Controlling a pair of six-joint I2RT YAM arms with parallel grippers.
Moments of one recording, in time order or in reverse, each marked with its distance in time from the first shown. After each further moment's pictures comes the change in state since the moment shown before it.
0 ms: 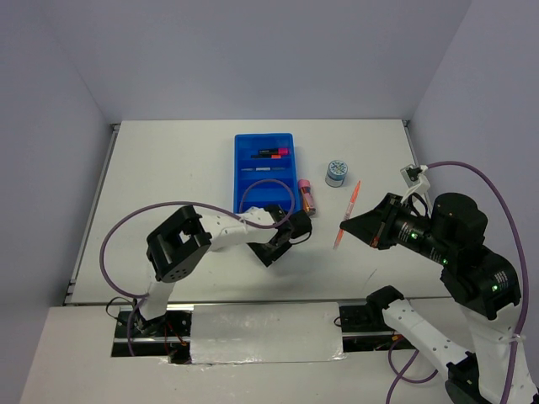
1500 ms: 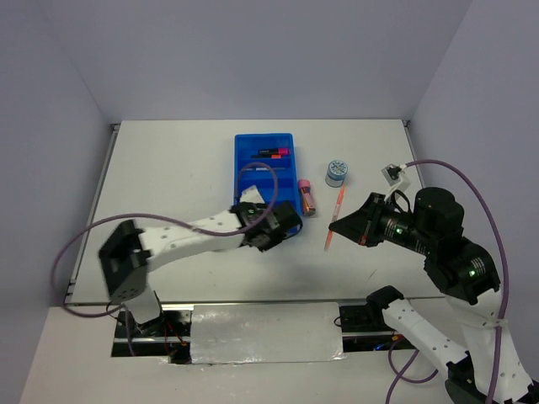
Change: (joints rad) left arm -0.027 -0.209 -0.071 0.074 -0.106 0.218; right arm 0.000 0.009 -0.103 0.074 -0.060 -0.023
